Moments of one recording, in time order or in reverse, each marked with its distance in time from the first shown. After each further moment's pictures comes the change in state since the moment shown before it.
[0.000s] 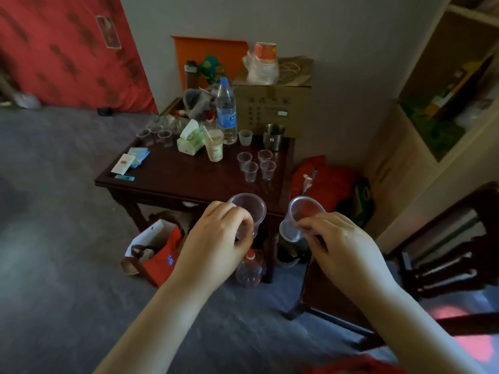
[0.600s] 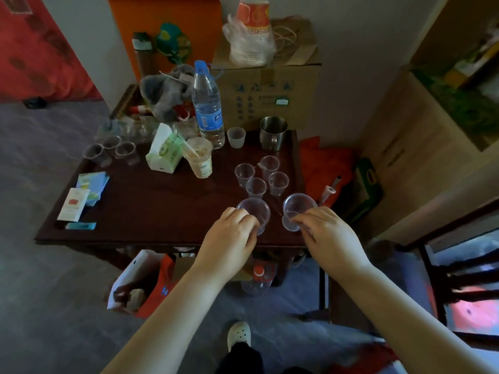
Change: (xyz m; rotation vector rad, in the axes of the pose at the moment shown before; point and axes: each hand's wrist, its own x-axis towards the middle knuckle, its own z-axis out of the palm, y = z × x) left_hand 0.170 -0.213 0.126 -0.044 -0.272 0.142; right_hand 0.209 0.060 0.159 0.000 -0.065 0.207
